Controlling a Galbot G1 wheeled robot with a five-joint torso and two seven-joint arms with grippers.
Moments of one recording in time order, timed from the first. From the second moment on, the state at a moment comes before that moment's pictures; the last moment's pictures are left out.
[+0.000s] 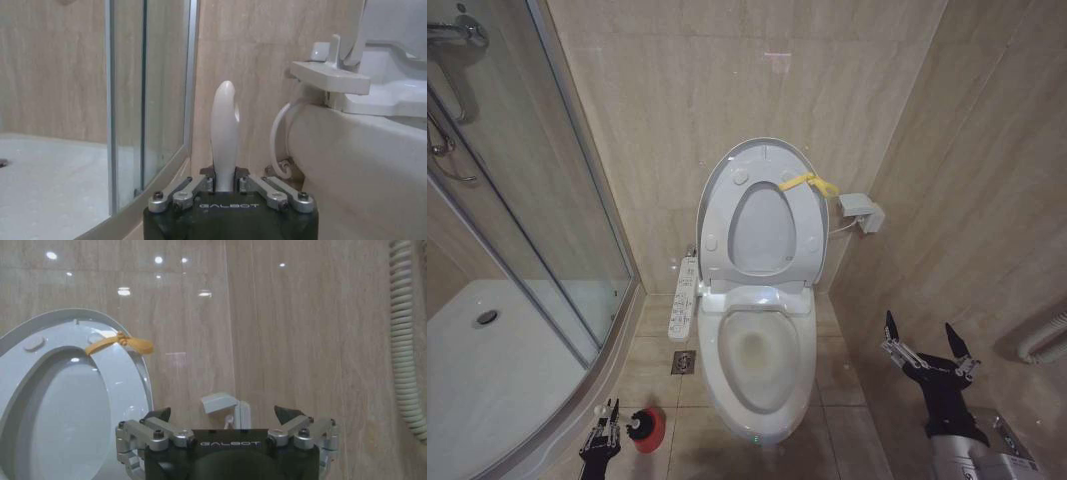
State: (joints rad) left arm 1.41 -1.26 -0.45 -1.18 -0.46 -0.76 0.08; right arm -1.83 1.47 0.73 2.39 0.27 0.17 0.19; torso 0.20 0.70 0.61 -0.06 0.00
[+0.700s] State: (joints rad) left arm 1.23 -1.26 -0.40 -0.89 -0.53 -0.82 0.23; right arm -1.83 1.47 0.73 2.39 0.27 0.17 0.19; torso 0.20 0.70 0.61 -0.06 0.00
